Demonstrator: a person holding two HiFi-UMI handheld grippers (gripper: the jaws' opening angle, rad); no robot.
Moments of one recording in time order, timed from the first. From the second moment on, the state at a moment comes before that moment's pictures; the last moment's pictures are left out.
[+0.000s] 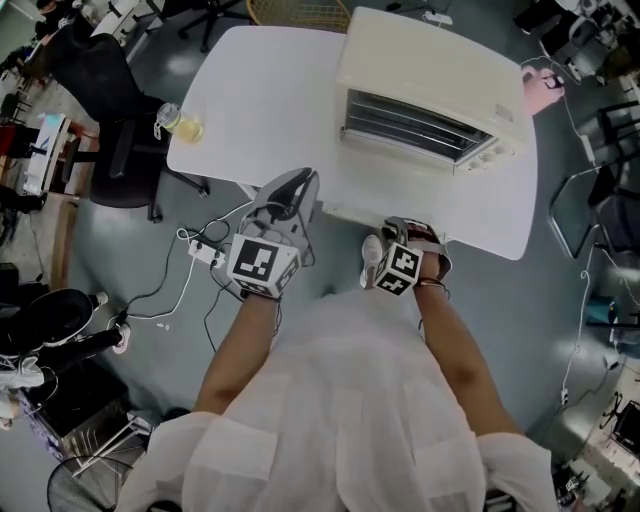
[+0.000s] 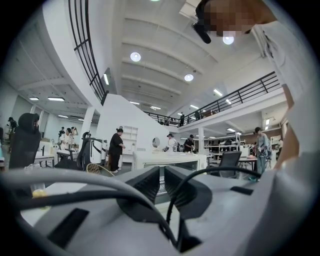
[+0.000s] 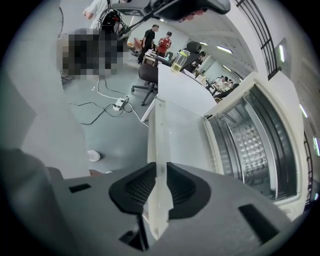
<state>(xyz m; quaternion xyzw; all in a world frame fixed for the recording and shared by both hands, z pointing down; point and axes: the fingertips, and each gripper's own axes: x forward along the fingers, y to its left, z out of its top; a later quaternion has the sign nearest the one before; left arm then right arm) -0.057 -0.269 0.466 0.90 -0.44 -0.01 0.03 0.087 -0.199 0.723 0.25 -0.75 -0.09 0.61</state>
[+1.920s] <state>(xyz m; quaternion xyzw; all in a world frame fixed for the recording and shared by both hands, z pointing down) -0.047 -0.263 0.431 0.89 -0.45 -0.02 0.00 0.107 -0.269 0.568 0.34 -0.71 -0.23 0.57</state>
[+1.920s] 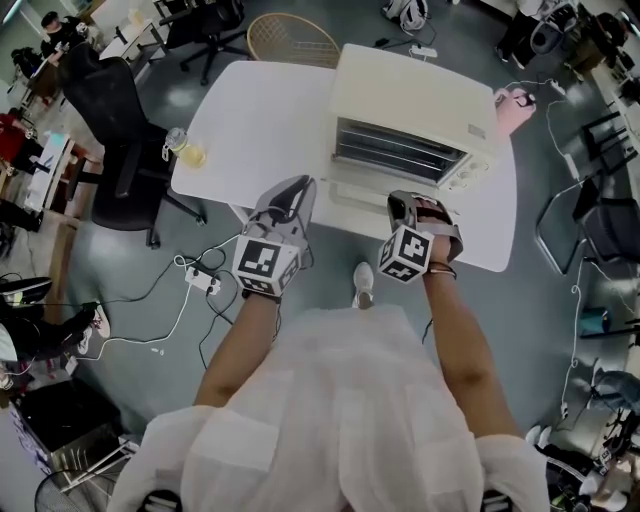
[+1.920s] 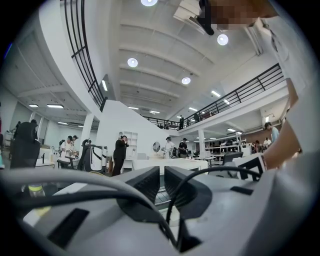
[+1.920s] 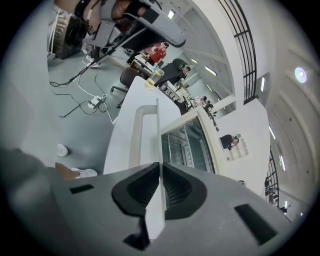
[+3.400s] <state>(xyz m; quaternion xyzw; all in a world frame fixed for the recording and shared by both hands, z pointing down) -0.036 -0.310 0.433 0.90 -0.44 -0.01 0.01 0.130 -0.368 0.522 0.36 -0.67 -0.27 0.59</state>
